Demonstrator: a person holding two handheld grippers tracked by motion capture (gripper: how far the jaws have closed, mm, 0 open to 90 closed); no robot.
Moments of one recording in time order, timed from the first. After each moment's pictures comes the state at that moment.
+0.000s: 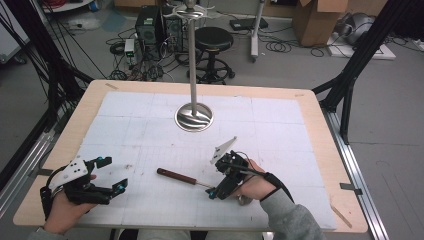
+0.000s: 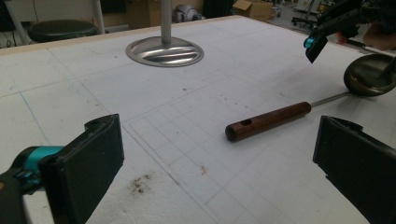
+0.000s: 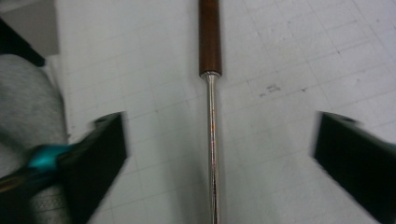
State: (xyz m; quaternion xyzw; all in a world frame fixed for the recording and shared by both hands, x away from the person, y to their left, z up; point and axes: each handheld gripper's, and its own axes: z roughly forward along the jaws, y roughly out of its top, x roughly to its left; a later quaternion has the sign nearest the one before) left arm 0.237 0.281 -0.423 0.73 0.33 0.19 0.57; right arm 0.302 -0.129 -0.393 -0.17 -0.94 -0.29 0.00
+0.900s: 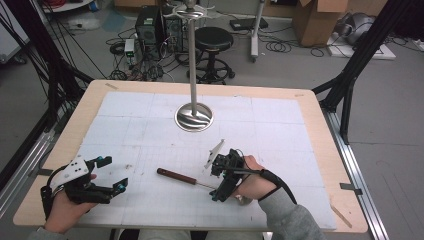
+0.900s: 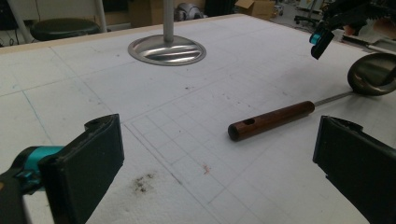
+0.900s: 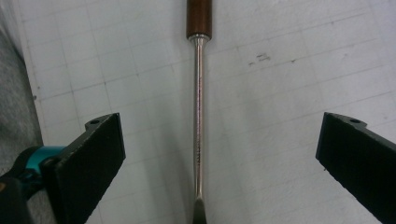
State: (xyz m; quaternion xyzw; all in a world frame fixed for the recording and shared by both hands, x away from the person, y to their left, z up) left arm 0.237 0.281 -0.423 0.73 0.33 0.19 0.57; right arm 0.299 -0.118 -0.387 -0.14 -0.97 -0.19 -0.03
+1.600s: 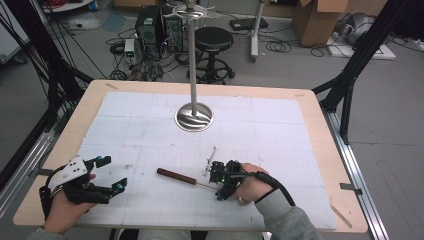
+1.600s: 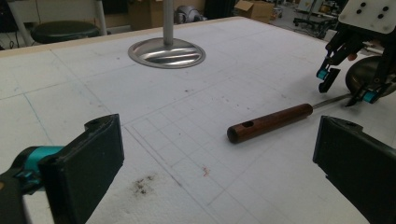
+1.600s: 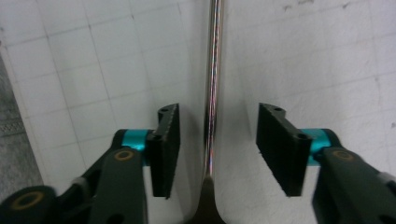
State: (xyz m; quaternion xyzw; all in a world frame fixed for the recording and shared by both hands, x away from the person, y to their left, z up) left arm 0.237 0.282 -0.421 0.73 0.33 0.19 0.57; right arm 0.297 -0.113 -0.406 -0.13 -0.99 -0.10 -0.01
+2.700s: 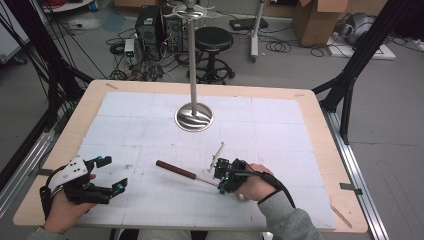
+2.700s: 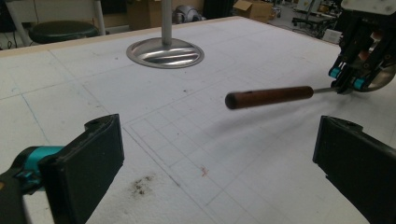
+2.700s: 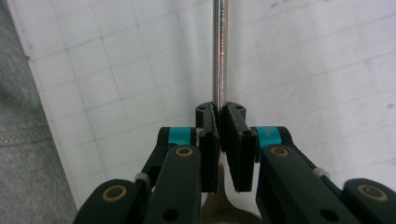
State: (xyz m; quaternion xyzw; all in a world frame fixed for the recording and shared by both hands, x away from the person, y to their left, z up) left arm 0.237 0.282 -0.421 0.73 0.33 0.19 0.57; right arm 0.299 -0.127 -0.396 -0.16 -0.98 -0.14 0.00
